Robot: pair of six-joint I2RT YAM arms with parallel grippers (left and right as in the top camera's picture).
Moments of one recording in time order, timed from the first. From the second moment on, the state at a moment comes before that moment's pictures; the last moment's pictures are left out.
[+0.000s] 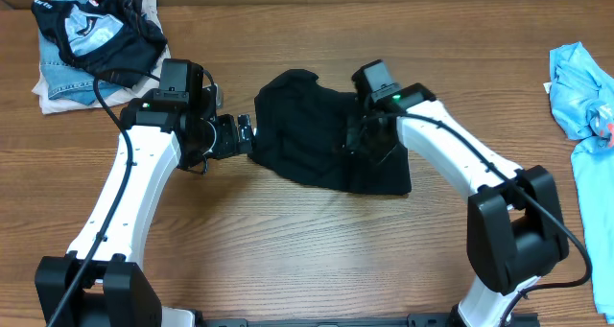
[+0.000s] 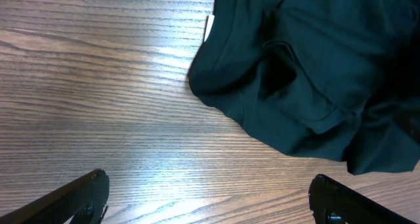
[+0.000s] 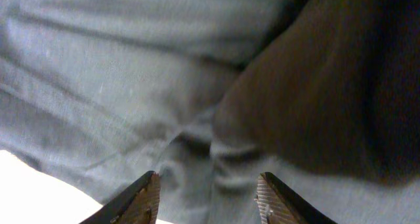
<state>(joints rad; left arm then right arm) -0.10 1.59 1.27 -0.96 0.24 -0.31 0.43 1.90 1.39 -0.85 -0.12 0.50</state>
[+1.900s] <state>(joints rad) -0.10 1.59 1.27 -0.96 0.24 -0.31 0.15 2.17 2.06 -1.06 -0.57 0.45</state>
